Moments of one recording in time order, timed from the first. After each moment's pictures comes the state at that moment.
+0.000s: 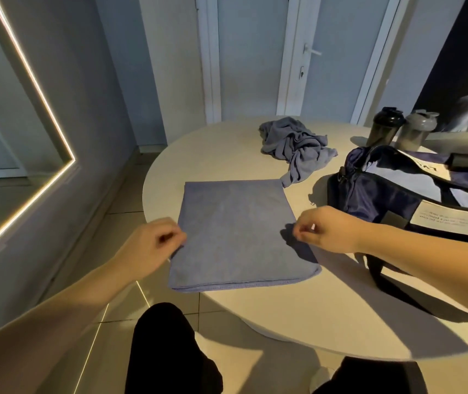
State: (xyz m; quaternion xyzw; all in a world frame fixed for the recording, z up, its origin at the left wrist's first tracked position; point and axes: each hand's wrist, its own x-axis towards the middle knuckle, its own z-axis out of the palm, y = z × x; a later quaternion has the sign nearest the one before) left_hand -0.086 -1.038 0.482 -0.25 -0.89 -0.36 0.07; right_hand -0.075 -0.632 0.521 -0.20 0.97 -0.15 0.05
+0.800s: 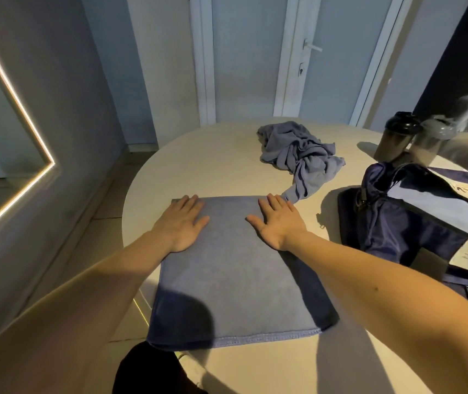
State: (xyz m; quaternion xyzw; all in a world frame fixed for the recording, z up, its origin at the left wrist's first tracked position) left_hand -0.274 -0.965 0.449 -0.20 -0.98 -0.03 -0.05; right_hand -0.243 -0.692 0.438 -0.02 1.00 -0.06 0.00
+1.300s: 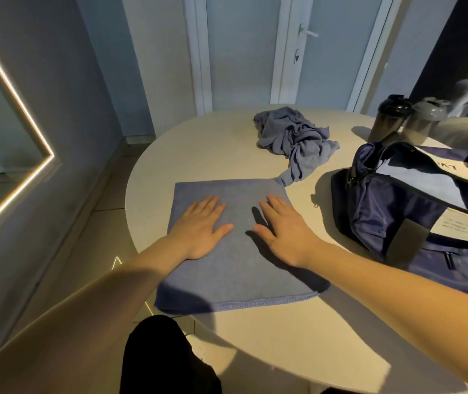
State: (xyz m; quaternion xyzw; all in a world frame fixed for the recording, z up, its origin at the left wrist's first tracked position) left_hand -0.203 -0.937 0.445 -0.25 -0.97 -0.05 -0.05; right_hand -0.134 -0.701 0.466 -0.10 0.98 -0.14 -0.03
